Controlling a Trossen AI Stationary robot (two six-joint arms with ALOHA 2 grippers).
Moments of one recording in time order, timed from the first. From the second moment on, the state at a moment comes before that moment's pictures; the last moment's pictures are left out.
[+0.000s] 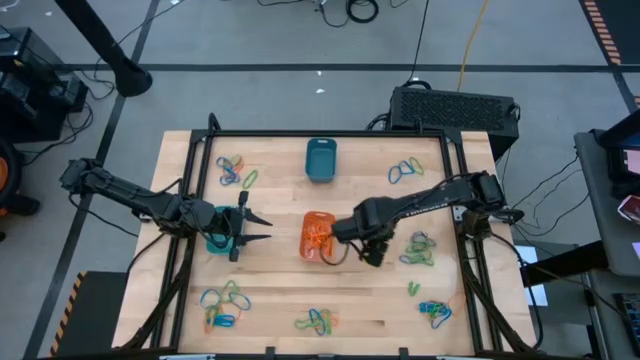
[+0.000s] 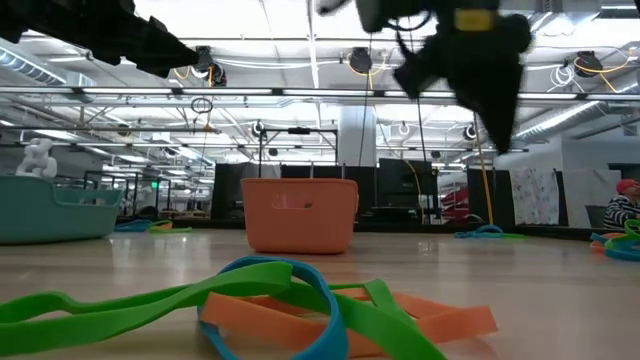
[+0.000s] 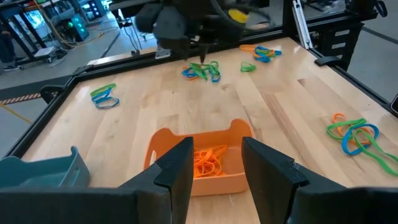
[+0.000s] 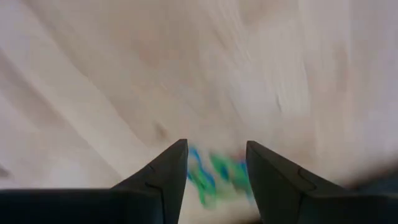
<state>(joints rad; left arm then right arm) -0.30 0.78 0.40 0.09 -0.21 0.12 0.18 1.89 1.53 -1.48 -0.01 0.65</state>
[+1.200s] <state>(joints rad) -0.30 0.78 0.40 0.09 -0.21 0.09 0.80 1.86 1.05 -1.26 -0.50 0.79</state>
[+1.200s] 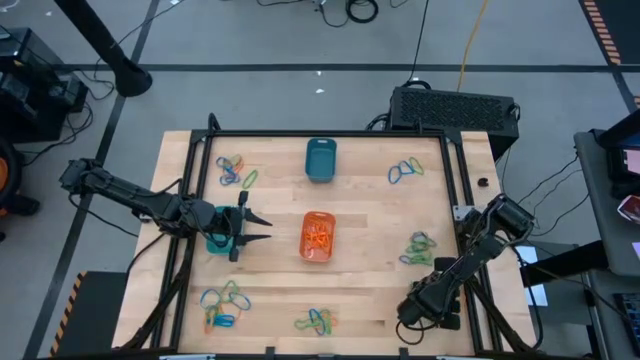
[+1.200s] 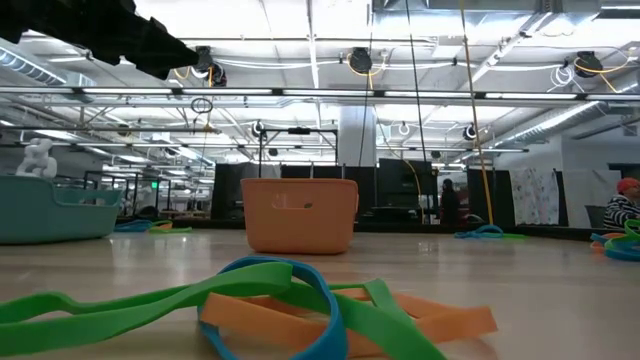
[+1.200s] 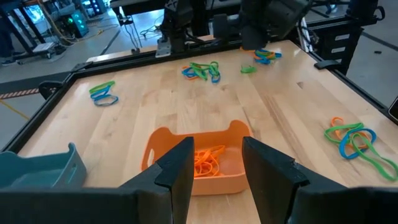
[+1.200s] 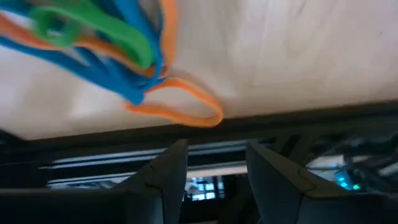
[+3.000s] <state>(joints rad) -0.30 0.78 0.40 0.09 -0.21 0.09 0.72 1.62 1.22 -1.25 -0.18 0.98</state>
